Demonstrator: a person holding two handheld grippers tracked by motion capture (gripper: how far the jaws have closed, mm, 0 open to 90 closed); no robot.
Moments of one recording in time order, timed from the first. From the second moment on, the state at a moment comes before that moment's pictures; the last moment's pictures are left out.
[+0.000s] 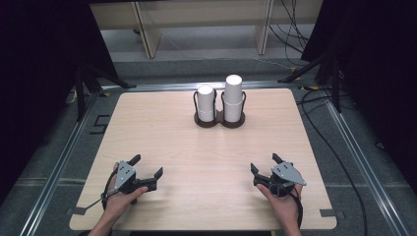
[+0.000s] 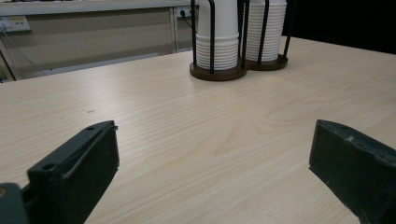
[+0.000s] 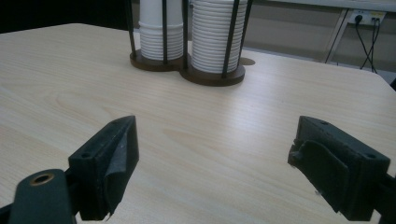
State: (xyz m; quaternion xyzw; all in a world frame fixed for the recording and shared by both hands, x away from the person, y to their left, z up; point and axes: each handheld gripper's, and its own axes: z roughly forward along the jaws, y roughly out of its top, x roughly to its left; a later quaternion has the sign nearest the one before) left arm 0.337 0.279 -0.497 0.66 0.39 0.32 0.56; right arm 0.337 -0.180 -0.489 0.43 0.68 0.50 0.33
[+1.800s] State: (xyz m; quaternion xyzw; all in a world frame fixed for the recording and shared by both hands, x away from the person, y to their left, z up) left arm 0.479 0.200 -0.465 0.71 0.33 0.28 0.55; right arm 0.479 -0.070 -0.403 0.34 0.69 0.55 0.32
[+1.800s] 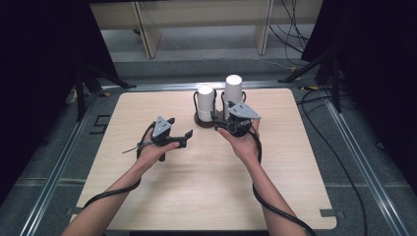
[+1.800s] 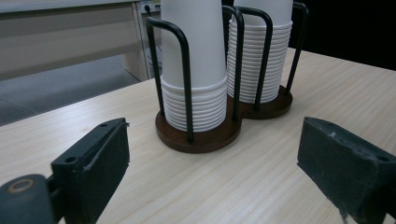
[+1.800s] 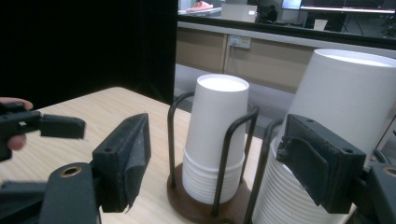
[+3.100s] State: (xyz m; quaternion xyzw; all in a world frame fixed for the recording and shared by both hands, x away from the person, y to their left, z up) left arm 0.557 0.158 -0.488 0.73 0.36 0.25 0.52; right arm 0.559 -0.019 -0.400 0.36 0.70 0.52 0.32
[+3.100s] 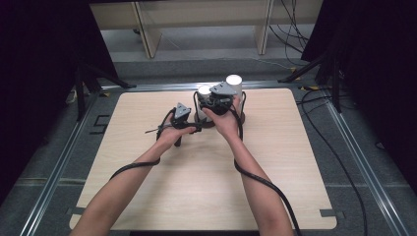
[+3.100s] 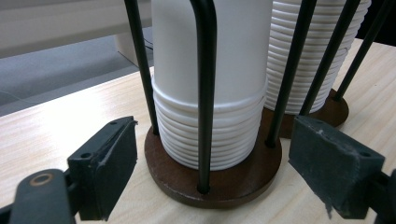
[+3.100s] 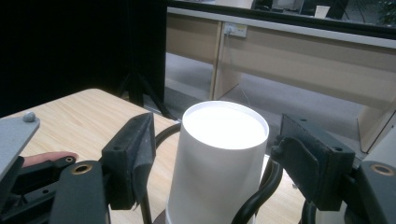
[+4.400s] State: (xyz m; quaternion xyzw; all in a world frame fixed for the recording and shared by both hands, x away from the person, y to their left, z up) left arm 0.579 0.144 -0.492 0.74 0.35 0.25 0.52; right arm 0.582 -0.007 -0.405 0.38 0.70 0.51 0.32
